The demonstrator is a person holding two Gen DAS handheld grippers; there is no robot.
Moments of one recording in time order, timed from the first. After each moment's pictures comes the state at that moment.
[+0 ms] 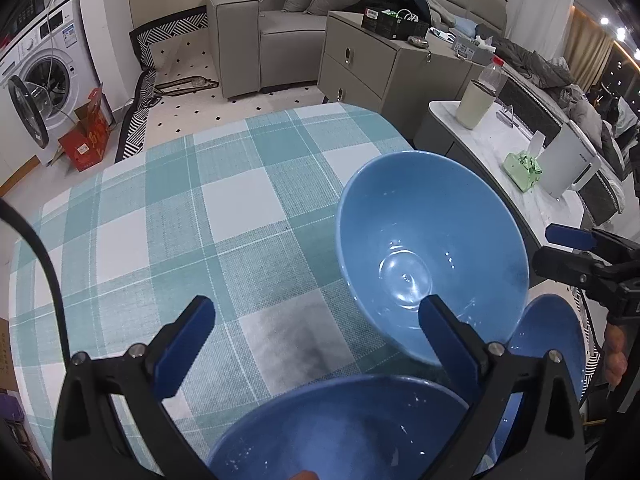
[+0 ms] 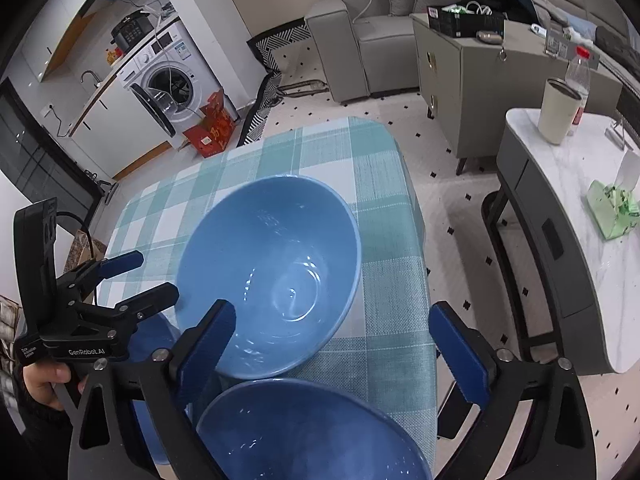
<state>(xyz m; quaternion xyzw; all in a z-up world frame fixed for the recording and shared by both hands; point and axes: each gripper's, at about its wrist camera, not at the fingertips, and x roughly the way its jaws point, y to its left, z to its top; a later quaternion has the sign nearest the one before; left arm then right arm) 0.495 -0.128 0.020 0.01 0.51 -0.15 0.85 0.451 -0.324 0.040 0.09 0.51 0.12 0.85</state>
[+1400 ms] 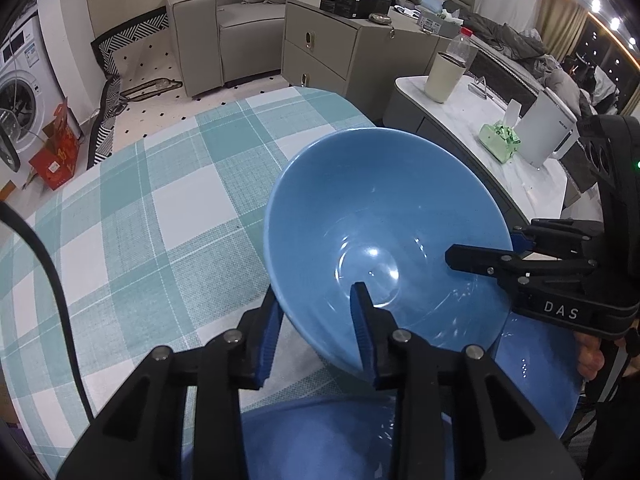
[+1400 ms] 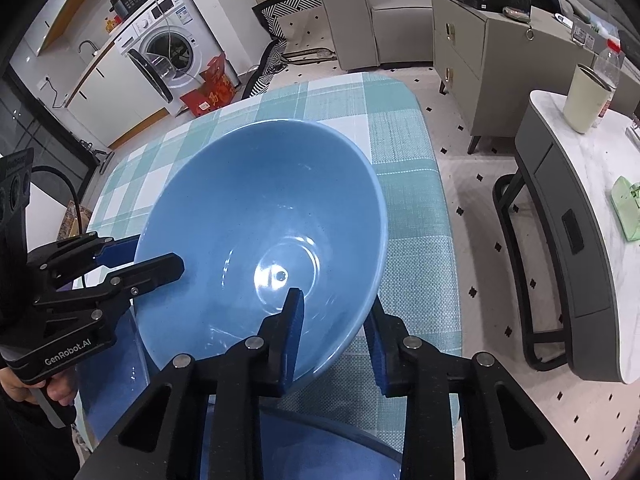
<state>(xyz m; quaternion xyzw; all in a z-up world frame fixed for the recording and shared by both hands) 0.496 -0.159 0.010 0.04 0.52 -0.21 0.83 0.470 -0.300 -0.006 0.06 0.54 0.13 0.83</state>
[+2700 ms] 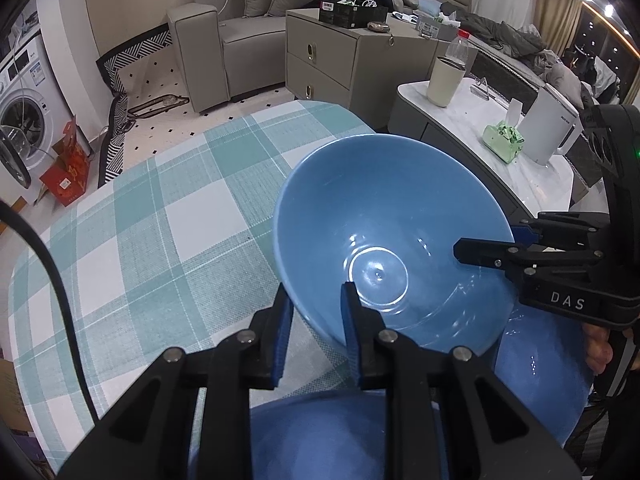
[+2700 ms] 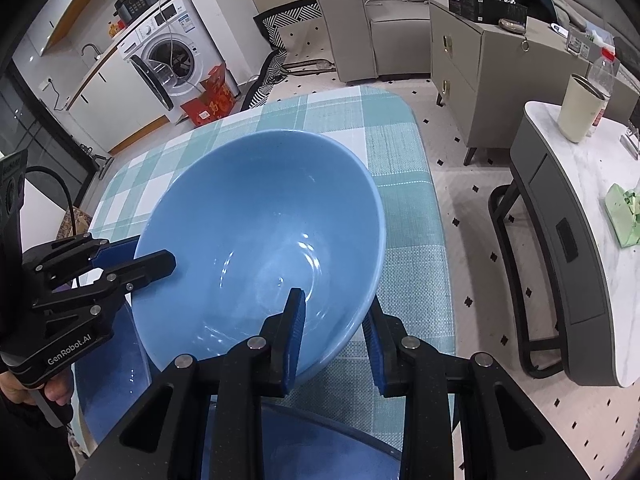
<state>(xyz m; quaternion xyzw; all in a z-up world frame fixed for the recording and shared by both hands) 0.490 -0.160 0.019 0.06 0.50 -0.20 0.84 0.468 -0.304 0.002 0.05 0.52 0.13 0.84</state>
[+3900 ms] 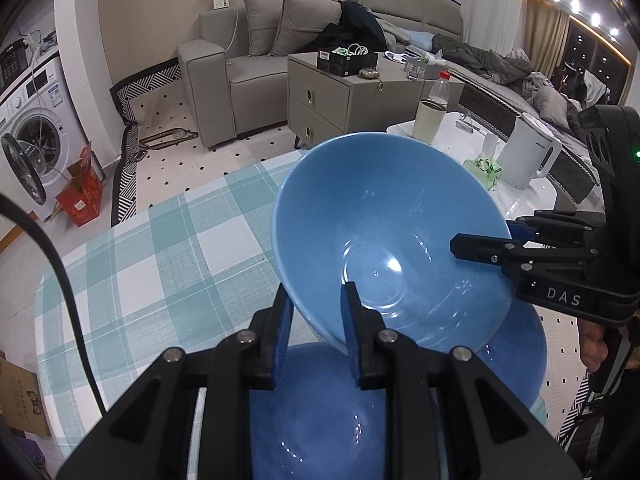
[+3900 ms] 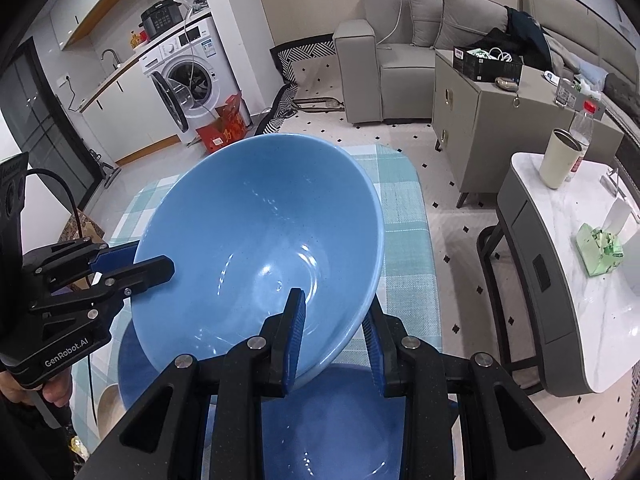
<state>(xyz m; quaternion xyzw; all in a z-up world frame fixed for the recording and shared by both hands) 0.433 -0.139 0.098 0.05 0.44 -0.20 0.88 0.418 -0.289 0.080 0.03 0.46 0.13 0.88</state>
